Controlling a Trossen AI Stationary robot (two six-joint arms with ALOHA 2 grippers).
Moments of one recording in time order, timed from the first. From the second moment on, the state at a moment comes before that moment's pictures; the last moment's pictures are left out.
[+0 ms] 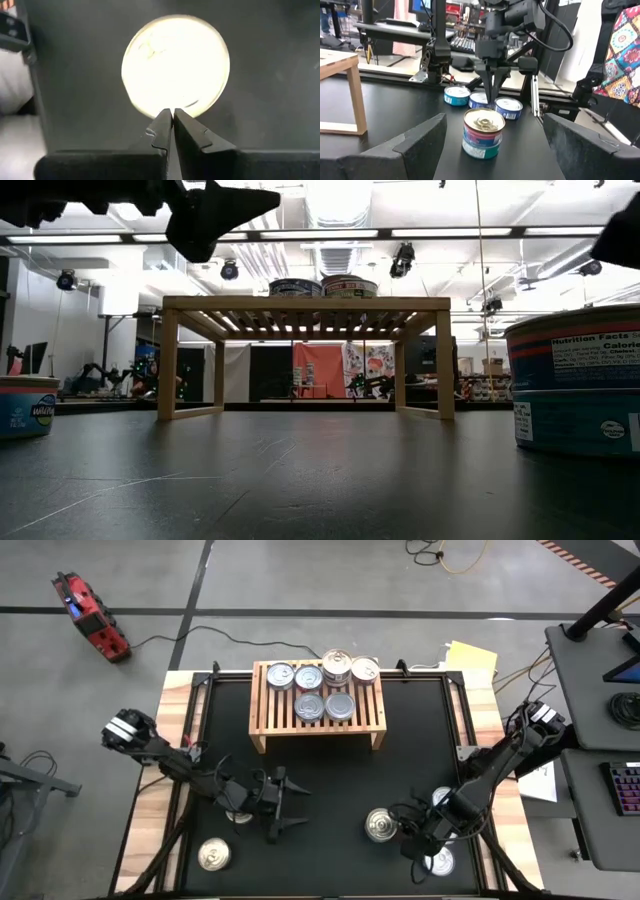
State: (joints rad) left arm -0.52 1.52 0.56 0.94 -0.46 -0.20; right arm 0.75 1.45 0.96 -0.66 0.27 1.07
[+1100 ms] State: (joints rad) left arm -0.52 1.88 0.88 0.94 -0.47 -0.24; right arm 0.81 1.45 0.90 -0.69 0.38 0.97
